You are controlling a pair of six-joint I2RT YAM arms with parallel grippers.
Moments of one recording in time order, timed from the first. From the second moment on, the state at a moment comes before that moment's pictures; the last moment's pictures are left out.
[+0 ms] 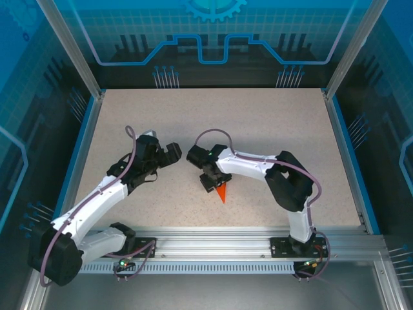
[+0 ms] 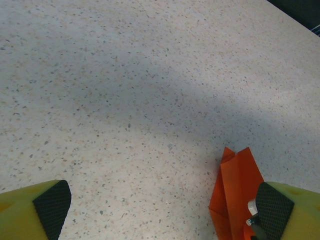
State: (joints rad) left arm -0.39 1.07 0.75 -0.40 -0.11 -0.75; right arm 0.93 1.98 1.43 -0.98 0.18 0.41
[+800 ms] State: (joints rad) left arm -0.39 1.07 0.74 -0.40 -0.12 -0.75; right arm 0.92 1.93 1.40 -1.05 0.33 0.45
